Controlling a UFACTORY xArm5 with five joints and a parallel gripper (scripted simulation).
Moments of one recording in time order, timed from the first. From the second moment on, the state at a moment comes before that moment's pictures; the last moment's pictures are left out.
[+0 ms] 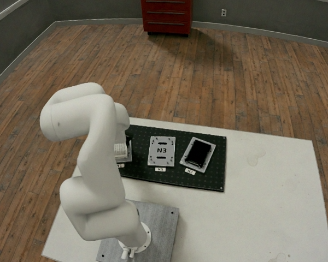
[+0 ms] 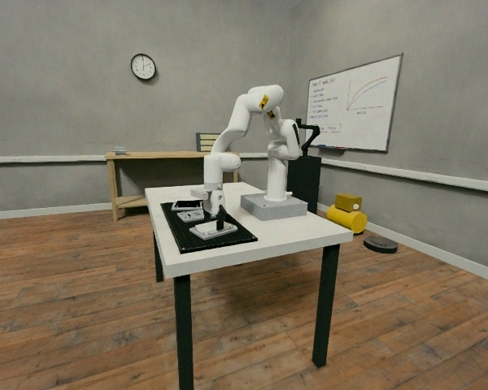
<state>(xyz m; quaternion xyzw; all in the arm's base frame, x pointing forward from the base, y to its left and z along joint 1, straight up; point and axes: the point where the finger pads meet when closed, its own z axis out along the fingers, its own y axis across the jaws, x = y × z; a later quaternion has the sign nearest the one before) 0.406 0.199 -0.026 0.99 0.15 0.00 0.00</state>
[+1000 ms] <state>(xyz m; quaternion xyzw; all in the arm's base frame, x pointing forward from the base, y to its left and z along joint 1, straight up) 0.406 0.199 -0.026 0.99 0.15 0.00 0.00</state>
